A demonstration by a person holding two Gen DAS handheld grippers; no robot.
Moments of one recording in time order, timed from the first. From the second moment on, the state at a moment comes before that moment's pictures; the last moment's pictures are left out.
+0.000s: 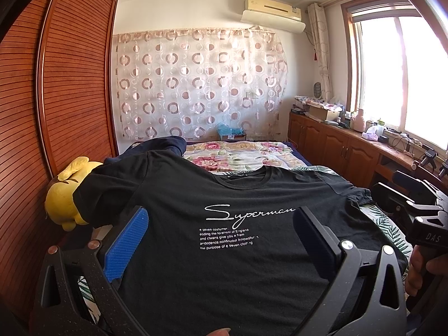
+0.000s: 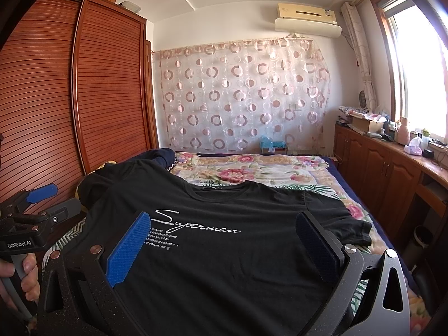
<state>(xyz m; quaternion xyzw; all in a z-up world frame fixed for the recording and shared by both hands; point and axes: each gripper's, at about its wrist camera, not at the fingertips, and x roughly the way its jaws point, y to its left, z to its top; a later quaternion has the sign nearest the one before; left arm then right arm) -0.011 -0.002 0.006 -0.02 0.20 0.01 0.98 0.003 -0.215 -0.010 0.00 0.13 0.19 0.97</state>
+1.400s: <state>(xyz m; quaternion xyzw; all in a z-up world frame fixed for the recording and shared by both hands) 0.001 0.064 -0.012 -0.03 0.23 0.04 0.97 0.036 -0.196 -0.020 -0.02 0.17 0.23 0.96</state>
